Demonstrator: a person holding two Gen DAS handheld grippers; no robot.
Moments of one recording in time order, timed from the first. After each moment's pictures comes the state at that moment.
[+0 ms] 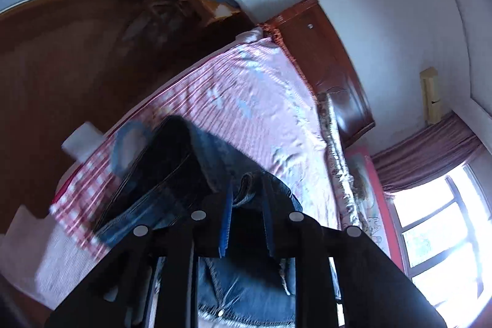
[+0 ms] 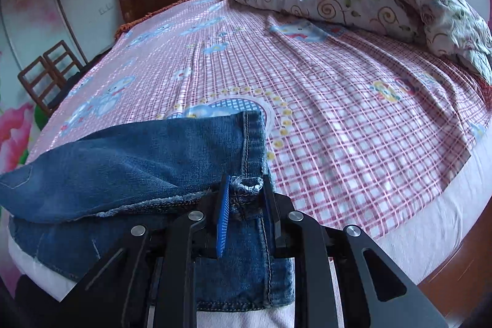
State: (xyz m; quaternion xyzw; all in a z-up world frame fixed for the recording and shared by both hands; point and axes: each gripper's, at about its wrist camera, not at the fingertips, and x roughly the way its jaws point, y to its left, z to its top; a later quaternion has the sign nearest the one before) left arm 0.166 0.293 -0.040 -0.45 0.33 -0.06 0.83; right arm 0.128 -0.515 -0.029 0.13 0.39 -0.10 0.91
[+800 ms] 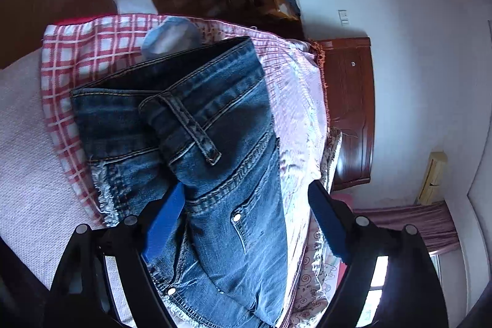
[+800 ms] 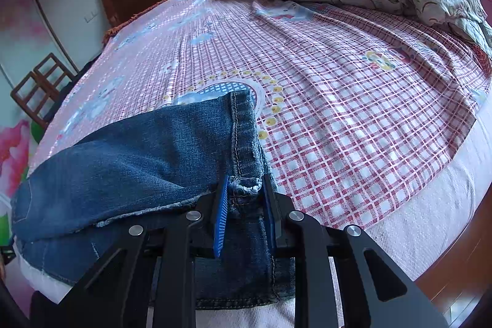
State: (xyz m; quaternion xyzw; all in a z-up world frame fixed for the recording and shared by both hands) left arm 0.162 0.238 -0.105 -0.62 0.32 0.01 0.72; right arm 0.125 -0.519 -0.042 0.16 0.40 -0.11 0.89
